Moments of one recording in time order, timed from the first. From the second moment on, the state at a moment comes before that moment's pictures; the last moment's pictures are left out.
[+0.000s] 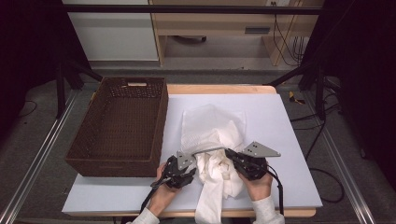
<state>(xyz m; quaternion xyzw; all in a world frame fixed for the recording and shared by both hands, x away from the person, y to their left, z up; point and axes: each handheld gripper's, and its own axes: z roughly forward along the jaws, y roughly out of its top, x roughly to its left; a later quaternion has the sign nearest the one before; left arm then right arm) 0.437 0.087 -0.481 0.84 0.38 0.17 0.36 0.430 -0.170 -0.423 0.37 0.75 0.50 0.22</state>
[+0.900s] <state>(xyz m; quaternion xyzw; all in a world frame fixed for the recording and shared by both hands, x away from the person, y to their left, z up) 0.389 0.124 -0.453 0.83 0.34 0.20 0.40 0.427 -0.161 -0.422 0.36 0.76 0.50 0.21</state>
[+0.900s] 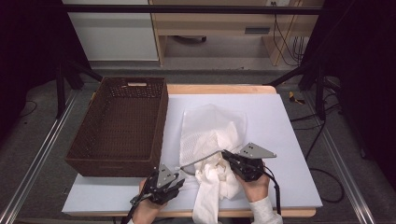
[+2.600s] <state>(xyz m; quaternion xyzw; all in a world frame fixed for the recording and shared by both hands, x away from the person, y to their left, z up) 0.432 0.036 -0.388 0.81 0.28 0.18 0.48 0.400 -0.165 -0.454 0.35 0.79 0.48 0.17</state>
